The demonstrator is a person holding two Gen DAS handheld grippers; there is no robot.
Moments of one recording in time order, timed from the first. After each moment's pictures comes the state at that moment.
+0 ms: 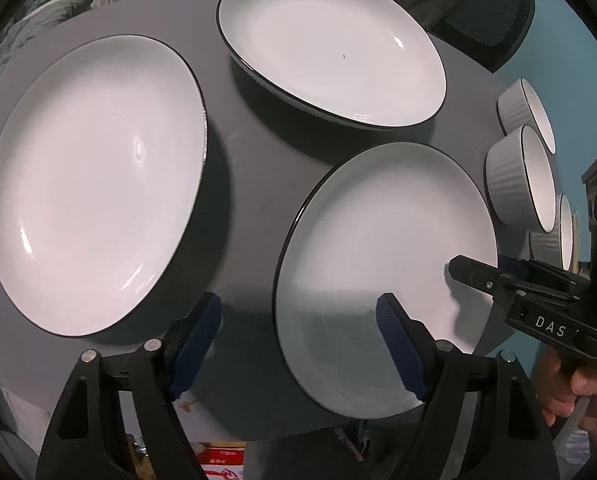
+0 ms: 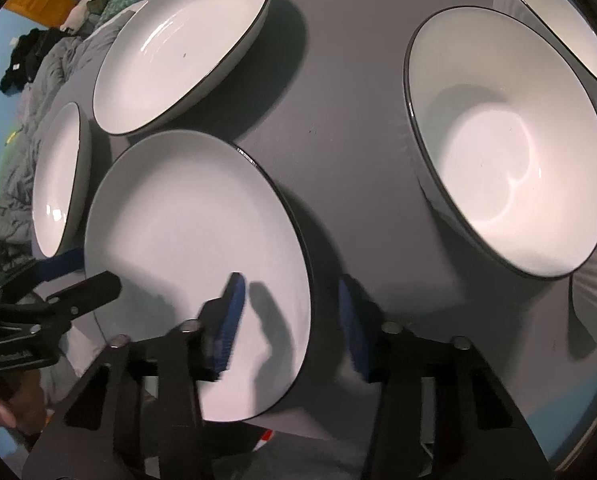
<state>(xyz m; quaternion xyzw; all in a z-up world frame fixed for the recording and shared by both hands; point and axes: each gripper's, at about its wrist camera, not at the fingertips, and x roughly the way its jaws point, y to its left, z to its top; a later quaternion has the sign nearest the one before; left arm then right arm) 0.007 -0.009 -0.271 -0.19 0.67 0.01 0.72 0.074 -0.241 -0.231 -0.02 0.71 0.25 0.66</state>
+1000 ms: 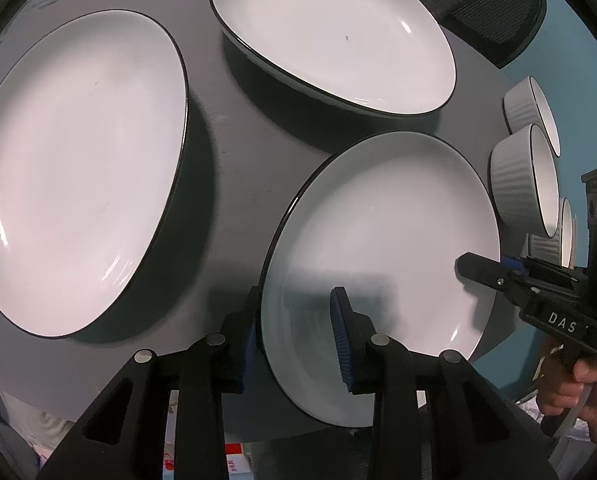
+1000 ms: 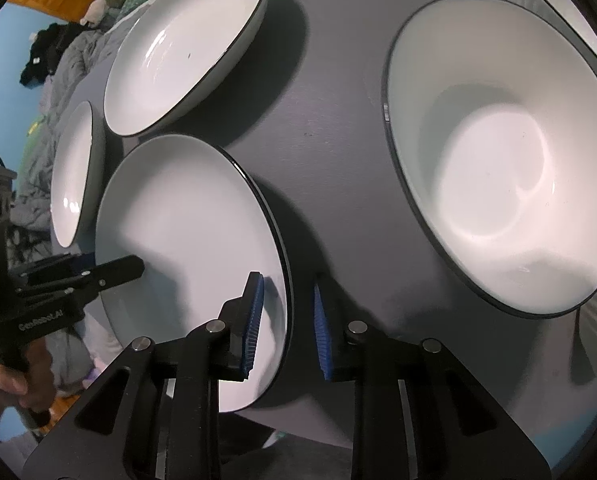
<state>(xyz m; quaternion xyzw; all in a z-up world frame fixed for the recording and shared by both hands) 0.002 -0.007 -0.280 -0.21 0.69 0.00 0.70 0.073 -0.270 -0.234 -0.01 0.71 0.29 0.64</state>
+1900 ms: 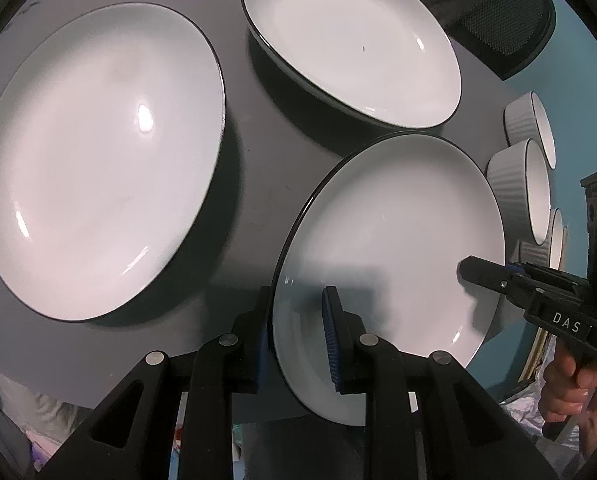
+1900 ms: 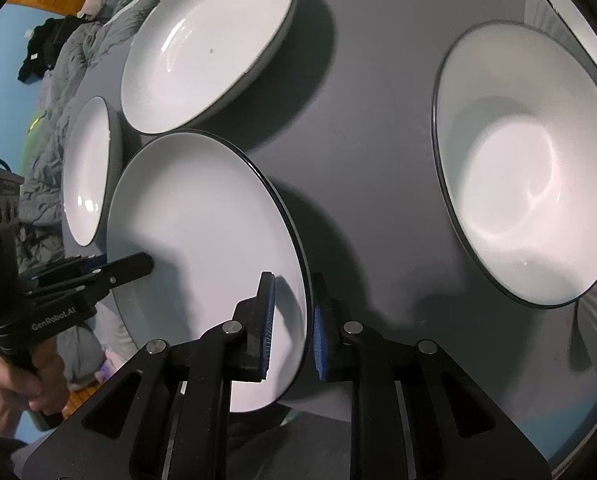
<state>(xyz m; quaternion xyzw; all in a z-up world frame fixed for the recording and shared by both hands) 0.013 -0.001 -0.268 -0.23 0.70 0.01 0.68 0.082 -0.231 -0.224 -0.01 0.74 0.28 0.61</state>
